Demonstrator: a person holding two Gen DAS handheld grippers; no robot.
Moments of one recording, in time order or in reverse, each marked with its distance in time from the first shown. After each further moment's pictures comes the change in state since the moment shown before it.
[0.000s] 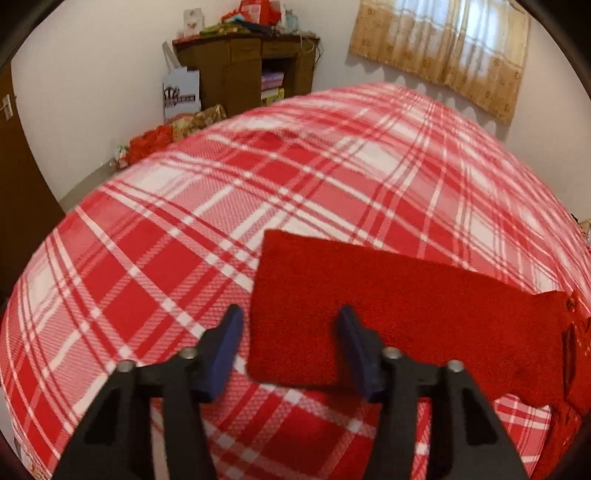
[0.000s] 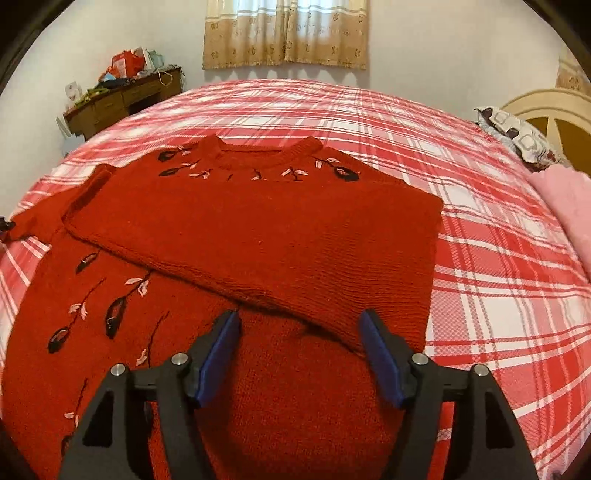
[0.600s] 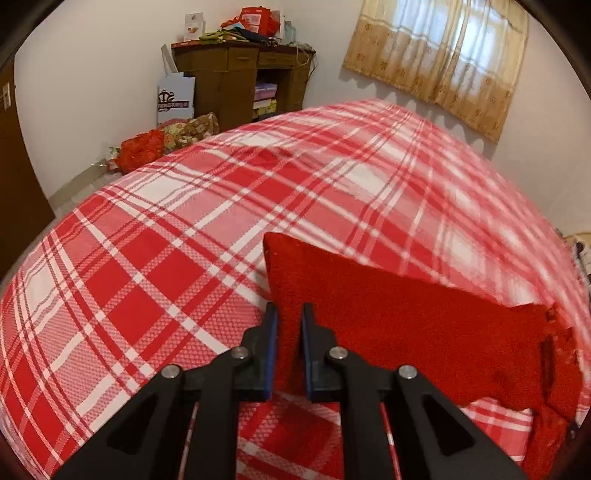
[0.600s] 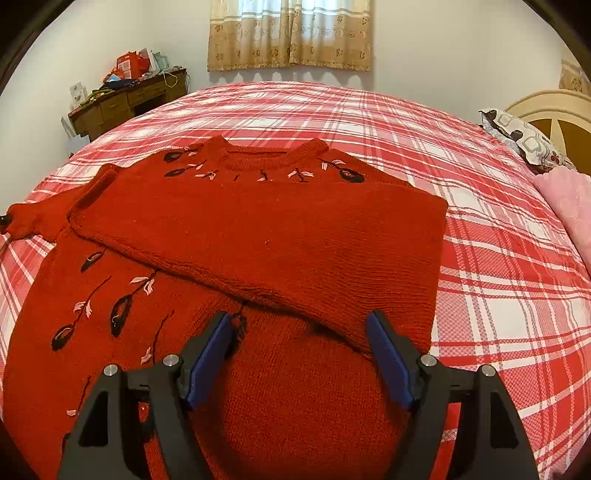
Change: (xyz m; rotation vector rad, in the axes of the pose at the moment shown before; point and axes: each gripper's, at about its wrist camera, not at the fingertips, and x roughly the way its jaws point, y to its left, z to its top) left arm -0.026 0.010 0.001 -0.031 -0.062 -0.101; right arm -0.001 0.002 -0.001 -0.004 -0.012 0.005
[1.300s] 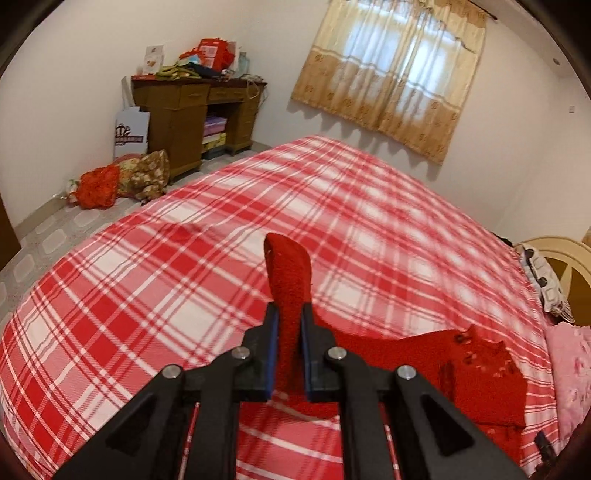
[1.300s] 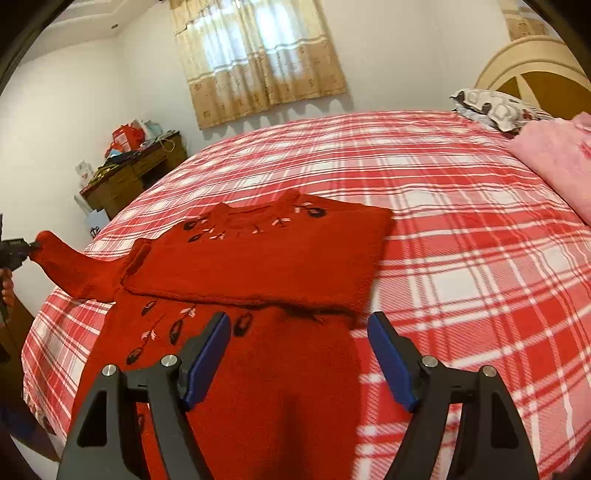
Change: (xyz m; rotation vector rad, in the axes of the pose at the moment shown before) left arm -0.090 -0.081 0.040 0.051 -0.100 -0.179; right arm -0.082 -0.057 -0.021 0.223 -0.142 0.122
